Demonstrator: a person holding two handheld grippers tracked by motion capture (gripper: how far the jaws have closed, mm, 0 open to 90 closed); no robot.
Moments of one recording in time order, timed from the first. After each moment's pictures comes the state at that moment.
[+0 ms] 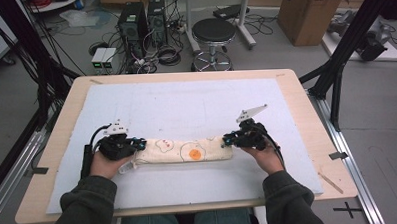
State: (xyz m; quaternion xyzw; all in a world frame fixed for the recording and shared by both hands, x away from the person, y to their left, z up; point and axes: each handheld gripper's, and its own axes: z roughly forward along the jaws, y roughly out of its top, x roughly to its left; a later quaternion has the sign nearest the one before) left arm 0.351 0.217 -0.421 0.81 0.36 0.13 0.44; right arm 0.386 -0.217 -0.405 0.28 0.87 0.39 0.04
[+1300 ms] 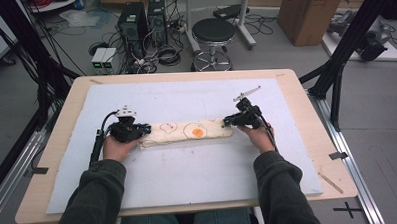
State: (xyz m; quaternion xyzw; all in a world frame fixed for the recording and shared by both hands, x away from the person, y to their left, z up) left arm 0.408 0.205 -0.435 0.80 0.40 0.14 0.43; right arm 0.464 -0.220 -0.421 0.35 0.86 0.36 0.05
